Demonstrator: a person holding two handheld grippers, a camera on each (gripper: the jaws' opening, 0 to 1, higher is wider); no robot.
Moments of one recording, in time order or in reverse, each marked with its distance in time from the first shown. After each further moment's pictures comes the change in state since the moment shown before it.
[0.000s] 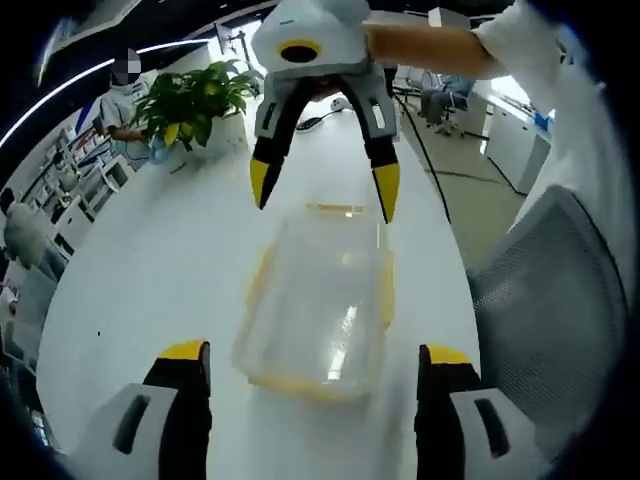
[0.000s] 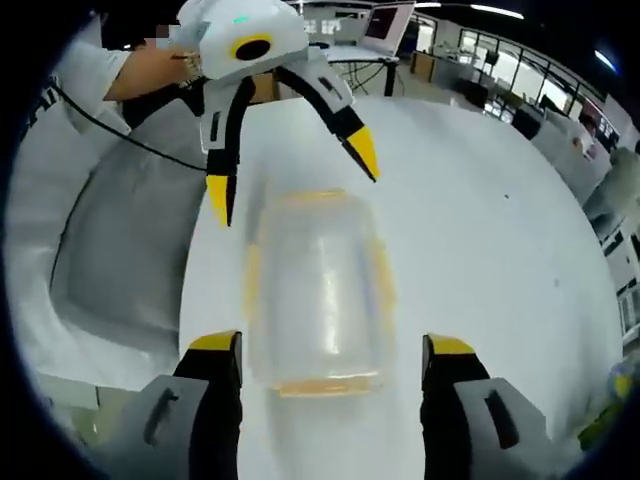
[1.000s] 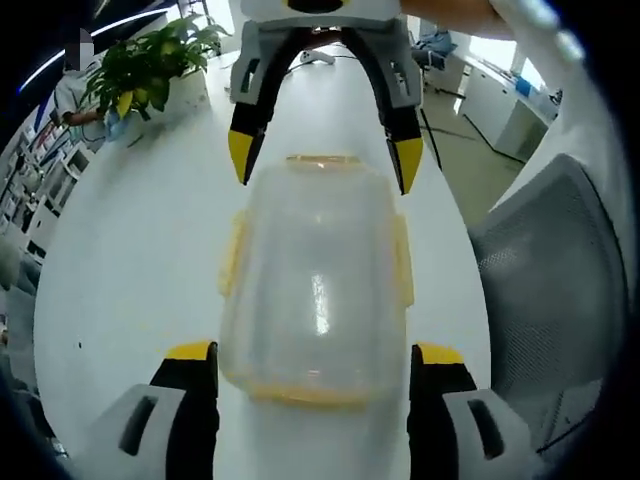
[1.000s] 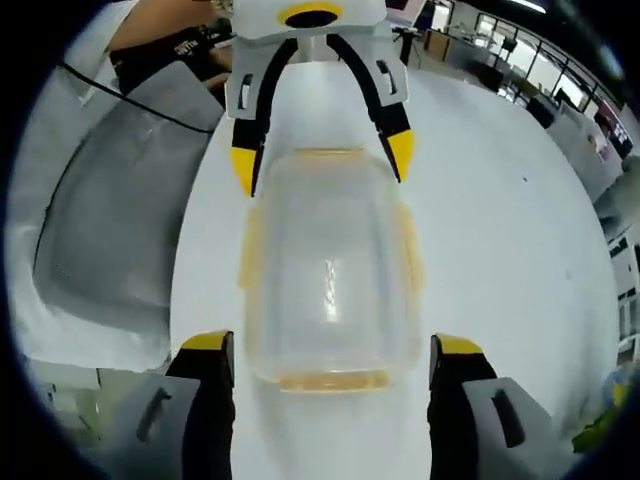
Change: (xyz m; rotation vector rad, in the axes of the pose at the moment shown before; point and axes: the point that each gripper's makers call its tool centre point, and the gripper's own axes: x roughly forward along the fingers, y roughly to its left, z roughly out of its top) left arm 0.030 0.000 -0.014 0.094 0.189 -0.103; right arm 0.022 0.005 -0.023 -0.035 0.121 0.010
